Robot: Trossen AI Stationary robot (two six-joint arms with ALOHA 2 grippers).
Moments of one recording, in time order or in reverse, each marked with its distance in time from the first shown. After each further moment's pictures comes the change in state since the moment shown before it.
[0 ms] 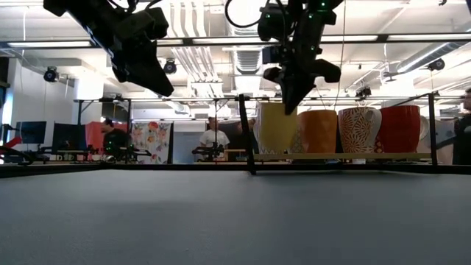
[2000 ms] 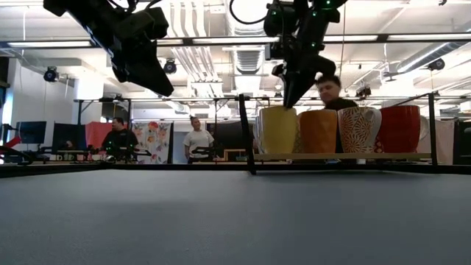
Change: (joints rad) left arm 0.000 0.000 0.000 0.001 0.003 -0.003; right arm -0.053 -0.044 -0.004 0.013 0.003 0.139
